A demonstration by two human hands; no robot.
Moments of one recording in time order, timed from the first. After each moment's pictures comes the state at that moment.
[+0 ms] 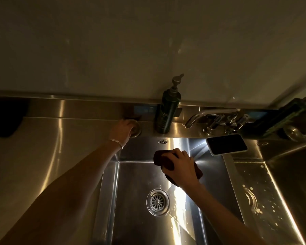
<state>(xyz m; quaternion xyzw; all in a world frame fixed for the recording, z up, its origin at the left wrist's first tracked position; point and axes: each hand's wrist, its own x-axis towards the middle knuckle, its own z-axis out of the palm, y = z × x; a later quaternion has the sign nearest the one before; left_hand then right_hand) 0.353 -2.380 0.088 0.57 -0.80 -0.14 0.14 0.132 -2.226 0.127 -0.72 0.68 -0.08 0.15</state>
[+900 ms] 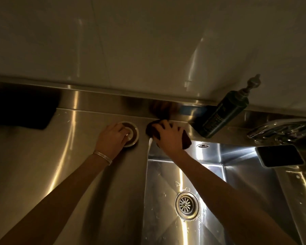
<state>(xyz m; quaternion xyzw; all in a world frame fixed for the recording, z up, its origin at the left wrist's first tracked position) 0.517 -2.345 0.114 0.56 -0.82 -0.04 0.14 0.305 -2.366 0.079 -0.76 0.65 -0.02 0.07</state>
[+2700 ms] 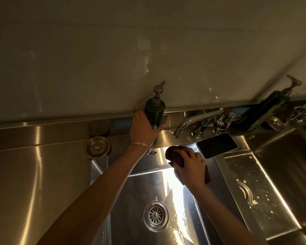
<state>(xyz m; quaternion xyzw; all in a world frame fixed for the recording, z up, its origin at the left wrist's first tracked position) 0.223 -2.388 0.158 0.57 -0.67 -0.32 0.34 0.090 -2.250 0.118 -0.57 0.81 -0.11 0.10</state>
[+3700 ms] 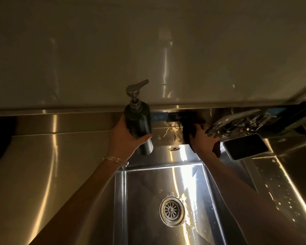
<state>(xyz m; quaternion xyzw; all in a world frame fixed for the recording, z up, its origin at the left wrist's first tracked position) 0.368 -2.361 0.164 0.54 -0.61 -0.41 0.41 0.110 -2.358 0.101 -0.50 0.86 -0.01 0.08</state>
